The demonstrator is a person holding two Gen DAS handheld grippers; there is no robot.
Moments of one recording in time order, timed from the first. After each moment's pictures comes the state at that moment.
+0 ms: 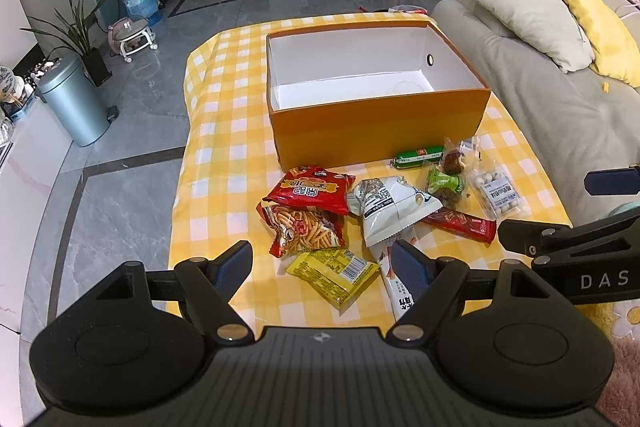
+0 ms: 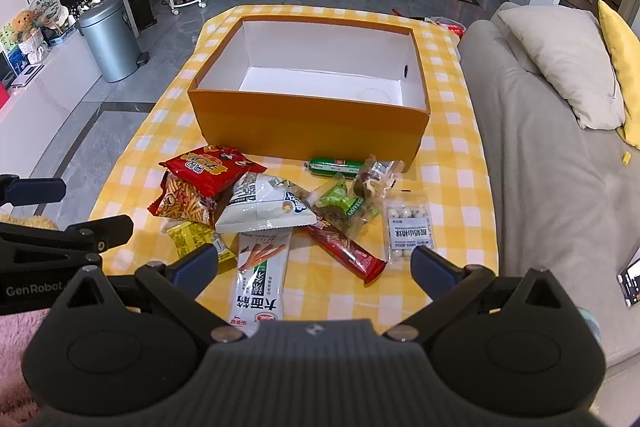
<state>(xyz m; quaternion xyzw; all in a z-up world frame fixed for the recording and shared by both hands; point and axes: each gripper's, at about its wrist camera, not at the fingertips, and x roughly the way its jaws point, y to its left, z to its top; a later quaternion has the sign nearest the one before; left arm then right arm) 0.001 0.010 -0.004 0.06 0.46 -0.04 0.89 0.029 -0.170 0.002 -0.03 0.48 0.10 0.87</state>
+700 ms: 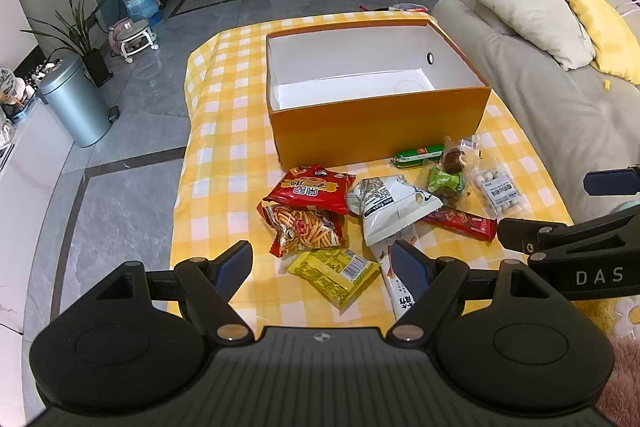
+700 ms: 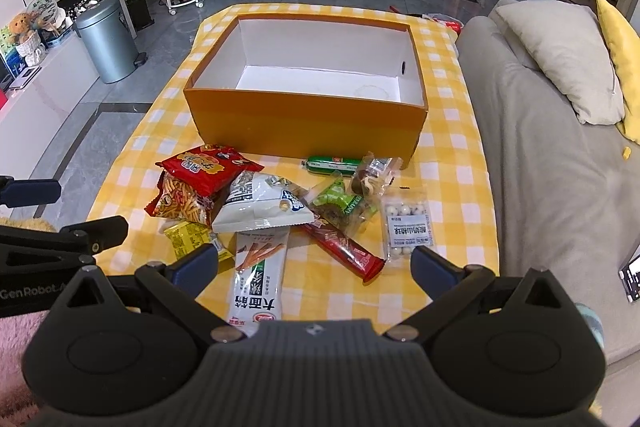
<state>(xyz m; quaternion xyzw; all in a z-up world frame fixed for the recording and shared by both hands) 0.002 0.010 -0.004 0.06 0.46 -0.04 0.89 0.031 -0.173 -0.001 -0.03 0.48 0.10 0.87</state>
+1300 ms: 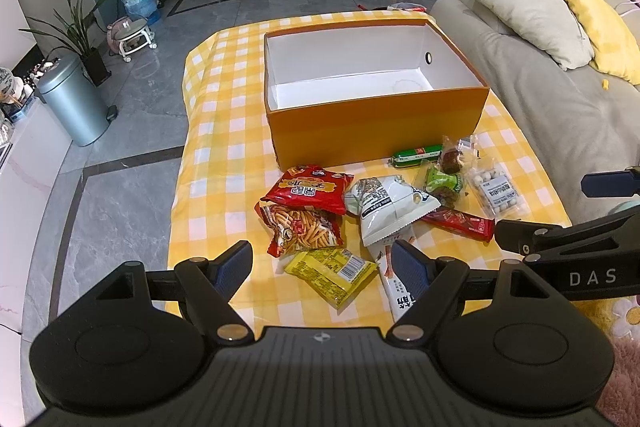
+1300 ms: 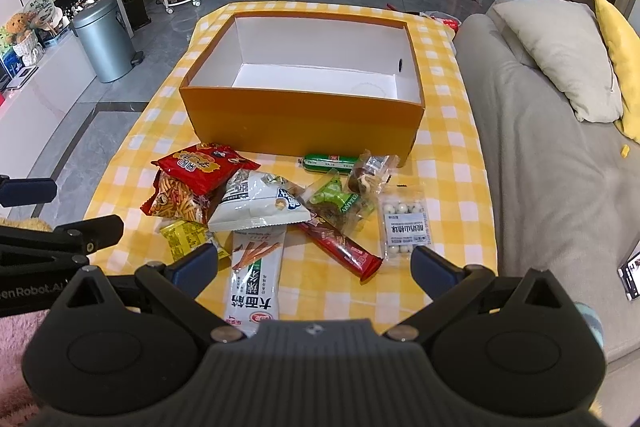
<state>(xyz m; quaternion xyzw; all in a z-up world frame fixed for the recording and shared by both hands) 0.002 0.009 -0.004 0.06 0.46 -0.04 0.89 0.032 -0.176 -0.003 -0.03 0.48 0.10 0.87</state>
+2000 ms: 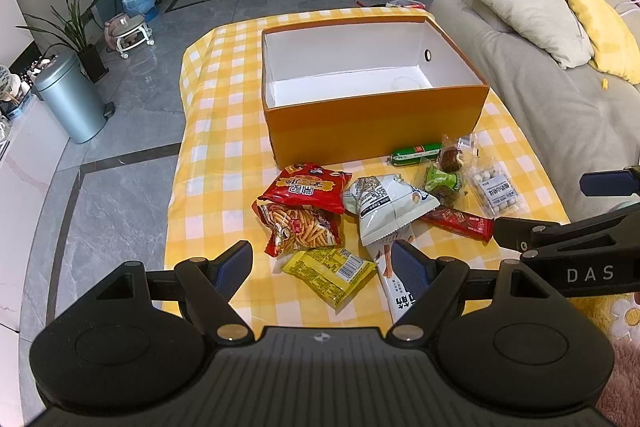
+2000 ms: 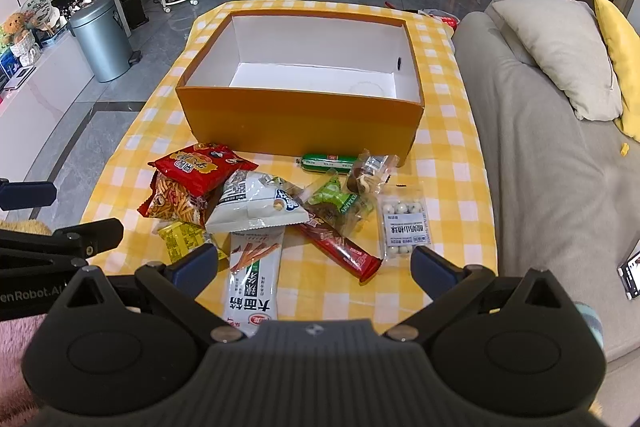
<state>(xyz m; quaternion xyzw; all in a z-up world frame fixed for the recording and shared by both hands) 0.001 0.005 -0.004 0.06 0.46 -0.04 0.88 0.037 -0.174 -0.006 -0.03 0.49 0.09 0.87</state>
